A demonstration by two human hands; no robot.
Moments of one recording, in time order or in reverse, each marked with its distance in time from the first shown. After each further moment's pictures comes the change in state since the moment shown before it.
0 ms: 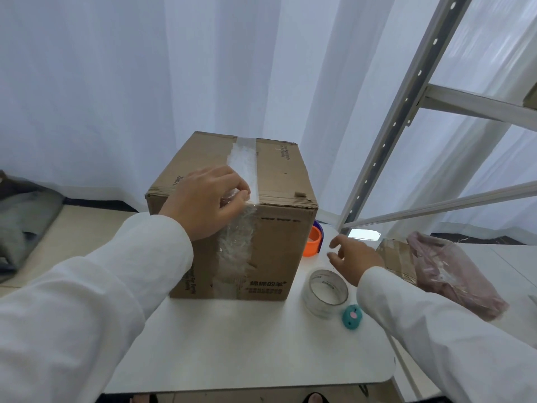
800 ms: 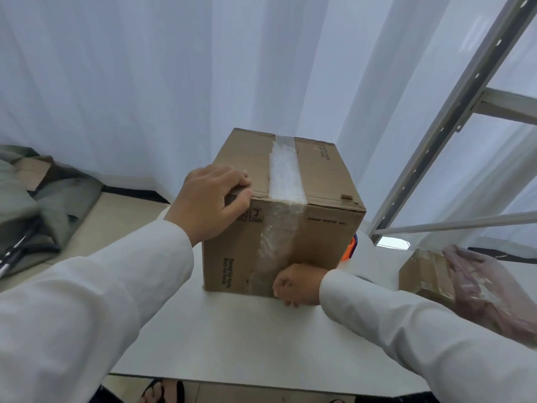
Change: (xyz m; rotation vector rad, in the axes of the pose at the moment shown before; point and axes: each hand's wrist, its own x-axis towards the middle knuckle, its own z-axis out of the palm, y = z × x) left_hand -0.032 -0.043 -0.018 -0.003 0.046 -0.174; right_hand -0.033 -0.136 0.022 0.040 -0.687 -0.320
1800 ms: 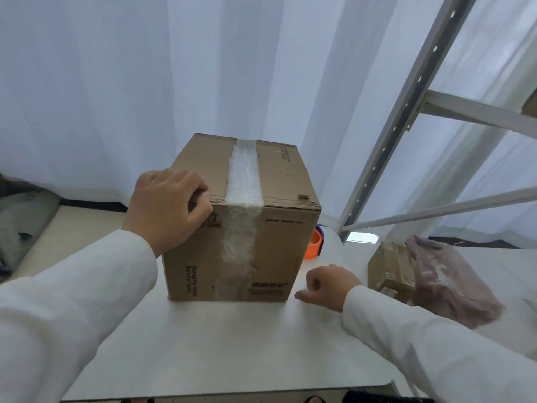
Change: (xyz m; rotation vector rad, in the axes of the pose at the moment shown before) left_hand 0.003 0.013 0.005 0.235 0.088 0.019; right_hand -0.029 0.100 -0.002 -0.088 0.327 0.190
